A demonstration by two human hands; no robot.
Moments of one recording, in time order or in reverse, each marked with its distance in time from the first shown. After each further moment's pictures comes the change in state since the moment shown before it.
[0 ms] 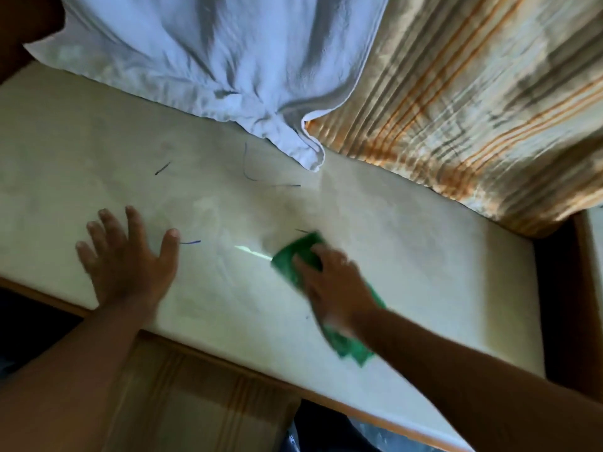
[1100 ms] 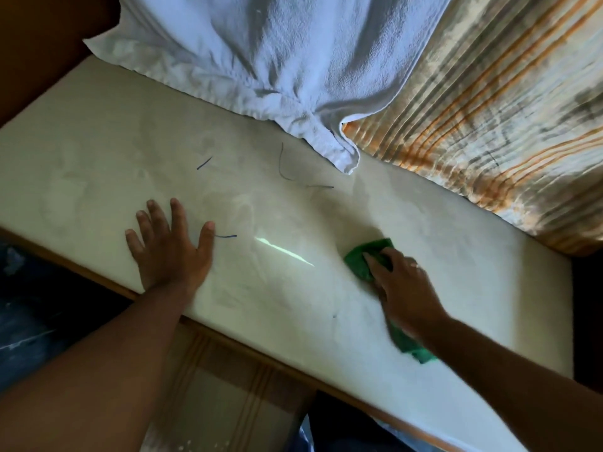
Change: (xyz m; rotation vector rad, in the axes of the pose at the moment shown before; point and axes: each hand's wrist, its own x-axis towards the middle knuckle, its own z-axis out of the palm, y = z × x) left_hand 0.001 0.000 -0.006 -0.013 -0.037 -0.014; right_hand -0.016 0.038 -0.036 -0.174 -0.011 0.036
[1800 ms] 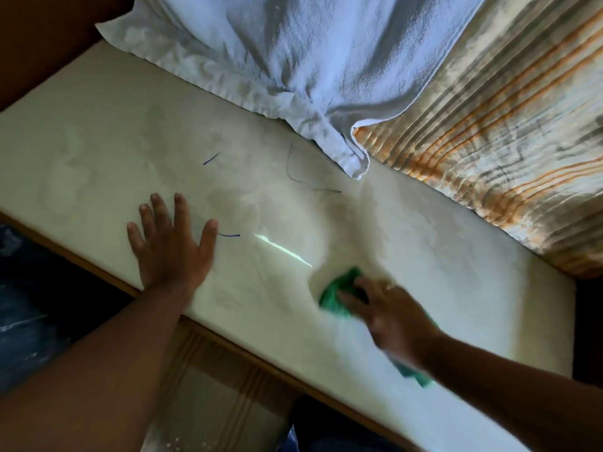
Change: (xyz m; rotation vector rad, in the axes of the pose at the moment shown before) left_hand 0.000 0.000 0.000 -0.005 0.011 0.006; right_hand -0.010 -0.020 -0.010 -0.128 -0.115 -0.450
